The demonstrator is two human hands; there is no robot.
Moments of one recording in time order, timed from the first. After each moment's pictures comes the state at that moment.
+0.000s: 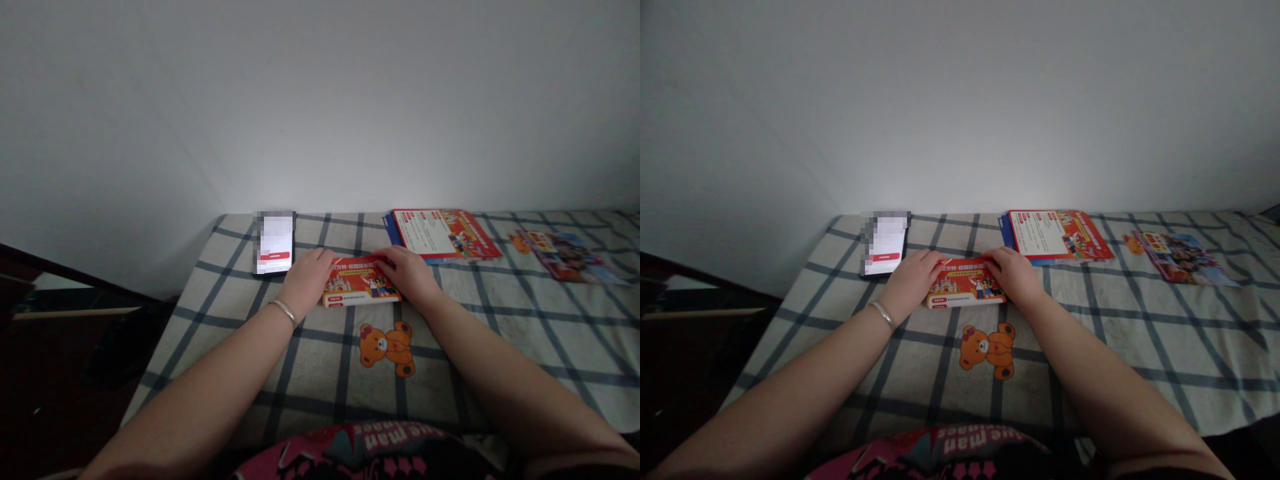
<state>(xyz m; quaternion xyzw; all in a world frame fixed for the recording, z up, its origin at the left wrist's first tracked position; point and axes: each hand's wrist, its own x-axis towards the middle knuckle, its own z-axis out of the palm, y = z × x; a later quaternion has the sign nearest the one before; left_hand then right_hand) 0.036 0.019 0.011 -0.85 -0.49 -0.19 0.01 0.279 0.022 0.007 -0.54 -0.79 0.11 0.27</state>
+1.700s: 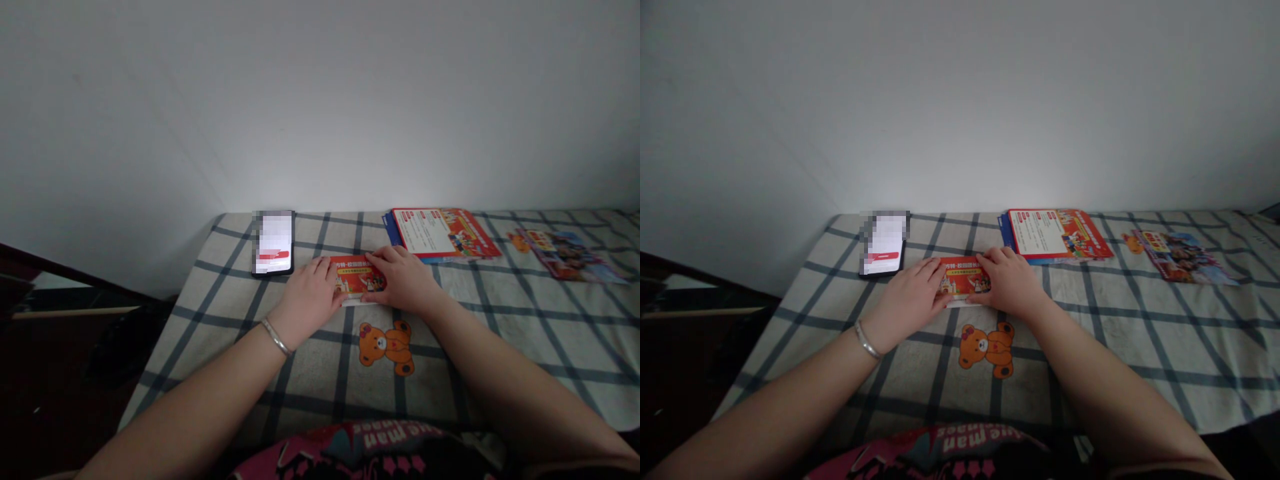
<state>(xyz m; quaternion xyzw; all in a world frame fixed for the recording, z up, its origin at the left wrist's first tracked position) 0.046 -0.021 0.035 -0.87 -0.49 -0.04 0.03 0.267 -0.001 0.030 -0.50 -0.86 -0.02 0.08</state>
